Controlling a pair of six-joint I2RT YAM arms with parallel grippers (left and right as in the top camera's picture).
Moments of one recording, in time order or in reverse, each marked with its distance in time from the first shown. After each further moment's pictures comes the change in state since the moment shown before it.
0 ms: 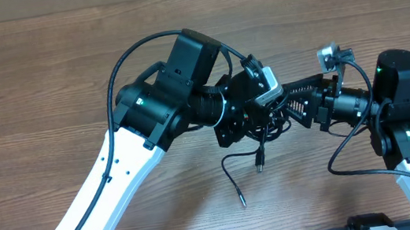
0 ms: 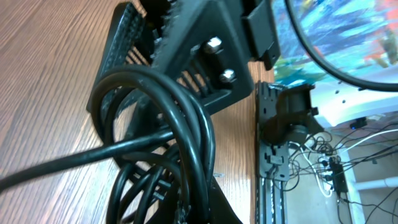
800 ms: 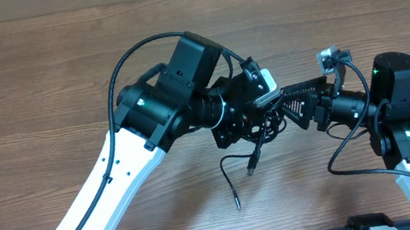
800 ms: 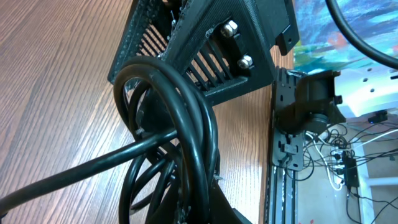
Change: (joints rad) left arm -0.007 0.000 0.000 -0.039 -0.096 -0.003; right arm 0.006 0.000 0.000 -0.082 0.099 -0.001
